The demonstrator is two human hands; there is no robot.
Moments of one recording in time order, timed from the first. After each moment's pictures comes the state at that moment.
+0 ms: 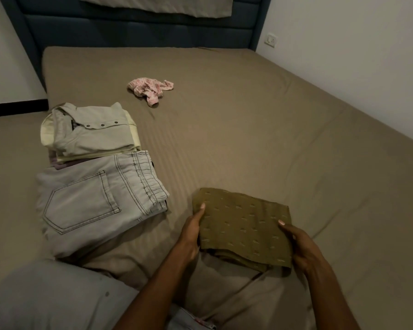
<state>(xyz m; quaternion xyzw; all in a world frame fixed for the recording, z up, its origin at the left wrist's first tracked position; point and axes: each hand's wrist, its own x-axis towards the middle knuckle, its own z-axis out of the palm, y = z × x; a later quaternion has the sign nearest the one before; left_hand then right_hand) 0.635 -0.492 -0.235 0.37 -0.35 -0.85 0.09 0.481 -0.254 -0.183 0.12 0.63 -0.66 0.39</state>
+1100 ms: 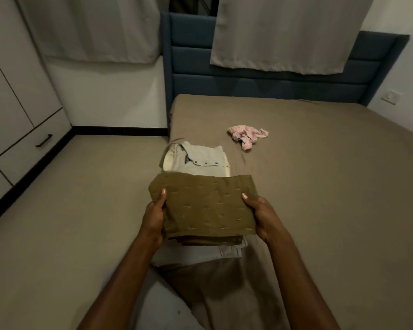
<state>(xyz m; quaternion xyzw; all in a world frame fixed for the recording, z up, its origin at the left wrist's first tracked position) 0.824 -0.692 -0.113 0.46 -0.36 -0.69 0.44 0.558 -0.597 -0.103 -0.22 0.56 -0.60 0.53</state>
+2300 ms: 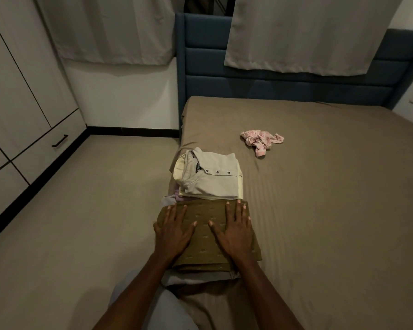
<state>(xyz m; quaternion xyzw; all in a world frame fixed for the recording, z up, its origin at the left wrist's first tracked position) 0.813 -0.739 -0.209 0.57 -0.79 -0.18 0.14 0.616 -0.667 -0.204 -0.54 0.82 -0.20 0.07</state>
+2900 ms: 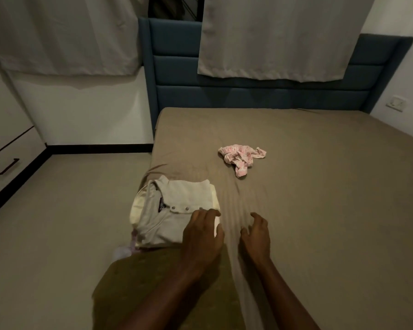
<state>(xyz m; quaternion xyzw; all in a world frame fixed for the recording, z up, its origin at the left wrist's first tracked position) 0.619 -0.792 -0.137 0.40 -0.84 -0.15 0.33 0.437 -0.755 -0.211 -0.37 0.85 -0.35 0.13</state>
